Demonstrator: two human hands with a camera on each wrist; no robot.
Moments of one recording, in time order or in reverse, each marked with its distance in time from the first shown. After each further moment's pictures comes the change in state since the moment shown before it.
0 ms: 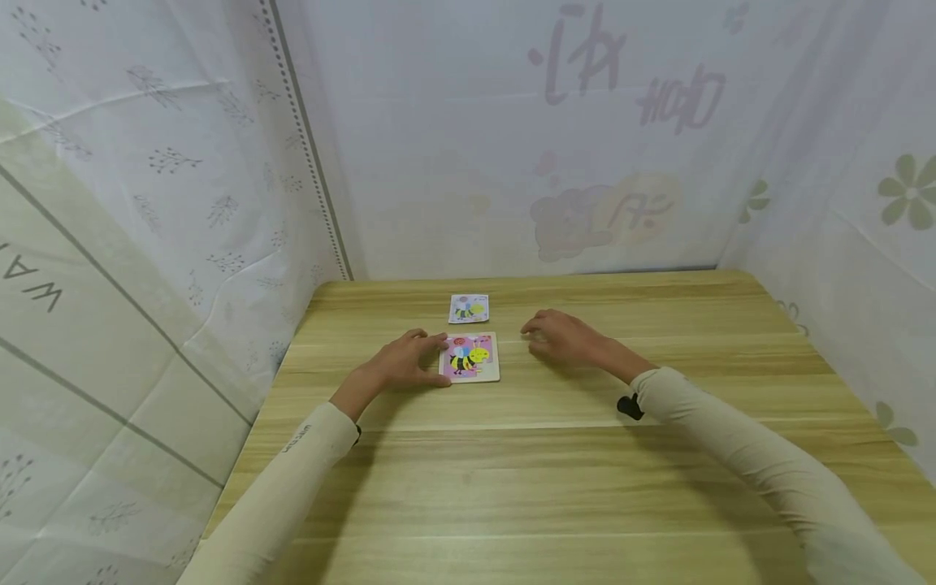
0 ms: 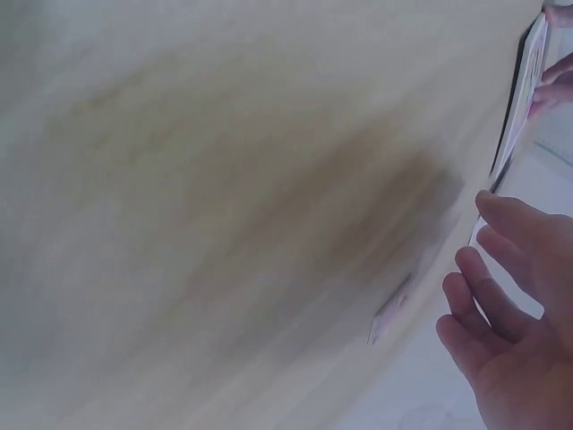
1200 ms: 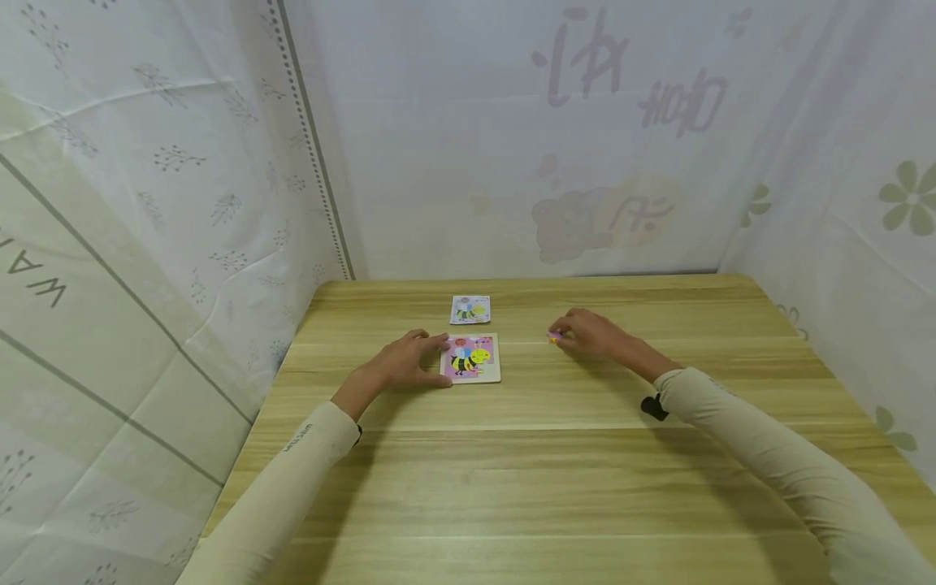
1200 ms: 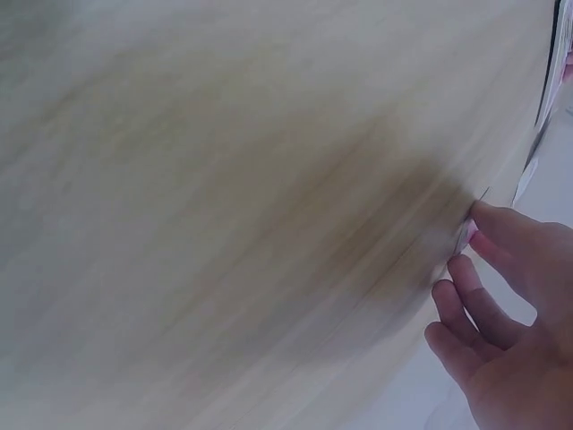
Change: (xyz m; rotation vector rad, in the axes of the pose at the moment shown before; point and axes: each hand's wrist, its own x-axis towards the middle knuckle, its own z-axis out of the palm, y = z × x) left_hand -0.001 0.000 -0.001 -0.006 -0.005 -0.001; right_hand -0.024 0.037 -0.011 0.020 0.023 0.037
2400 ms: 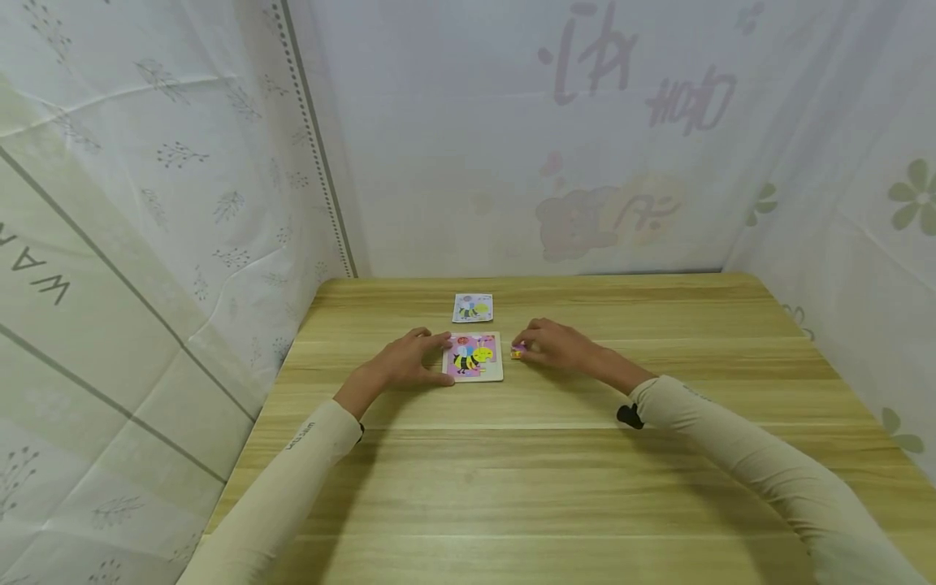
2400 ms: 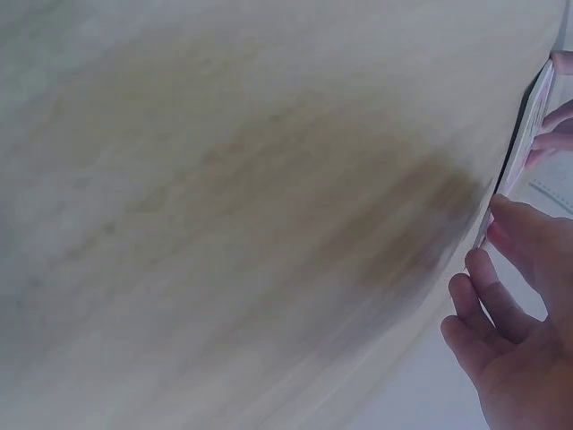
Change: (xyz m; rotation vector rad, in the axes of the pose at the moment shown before) left_hand -0.001 0.003 -0.001 -0.004 -0.006 -0.009; right_hand 0.024 -0.055 0.024 -0.005 -0.022 -0.117
